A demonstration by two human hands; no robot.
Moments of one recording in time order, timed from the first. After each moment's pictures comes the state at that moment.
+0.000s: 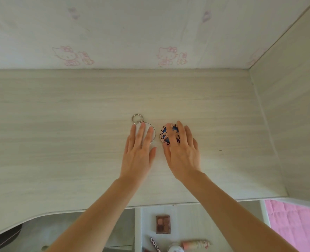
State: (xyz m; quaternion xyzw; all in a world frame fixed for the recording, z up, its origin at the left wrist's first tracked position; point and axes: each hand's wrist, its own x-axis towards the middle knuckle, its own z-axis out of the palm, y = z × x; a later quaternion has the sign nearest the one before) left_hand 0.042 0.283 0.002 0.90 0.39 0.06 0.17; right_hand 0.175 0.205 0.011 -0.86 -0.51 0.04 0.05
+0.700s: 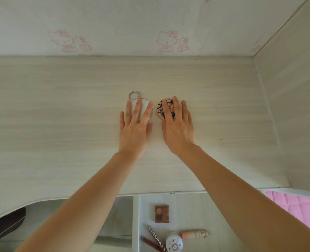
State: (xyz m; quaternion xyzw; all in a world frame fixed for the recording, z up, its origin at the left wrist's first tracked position) left_hand 0.059 0.309 -0.006 0.89 0.43 0.07 0.15; right_hand 0.190 0.236 0.002 -0.84 -0.53 0.07 0.06
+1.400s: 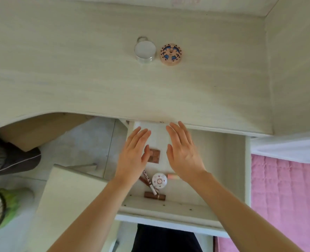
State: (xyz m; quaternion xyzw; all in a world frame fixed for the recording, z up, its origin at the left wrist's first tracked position) left_hand -0.052 0.054 -0.023 0.85 0.44 0.20 0.23; right_hand 0.113 -0.008 0.006 -0.73 -0.63 0.16 0.20
